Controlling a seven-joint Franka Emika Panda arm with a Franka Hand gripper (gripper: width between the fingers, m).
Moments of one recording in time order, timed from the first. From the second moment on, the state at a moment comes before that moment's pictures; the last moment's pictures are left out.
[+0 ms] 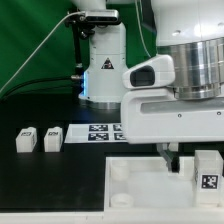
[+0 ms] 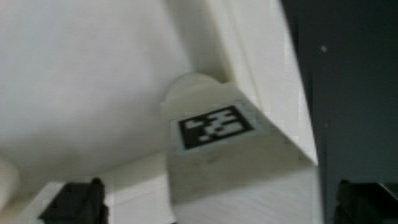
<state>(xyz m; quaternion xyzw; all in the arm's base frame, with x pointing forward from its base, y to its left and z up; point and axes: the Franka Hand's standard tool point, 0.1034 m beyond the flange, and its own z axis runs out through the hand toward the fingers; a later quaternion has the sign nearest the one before) 0.630 0.107 0.073 -0.99 0.13 -0.03 0.07</state>
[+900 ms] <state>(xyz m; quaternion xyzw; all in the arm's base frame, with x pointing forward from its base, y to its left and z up) 0.627 0.101 0.071 -0.83 0.56 0.02 0.09</state>
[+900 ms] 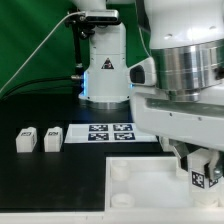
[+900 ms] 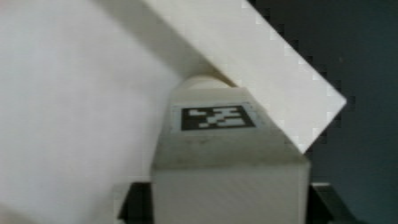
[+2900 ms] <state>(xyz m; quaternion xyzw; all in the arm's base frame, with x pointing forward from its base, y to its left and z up) 0.621 0.112 0.066 -0.98 0.20 0.00 0.07</state>
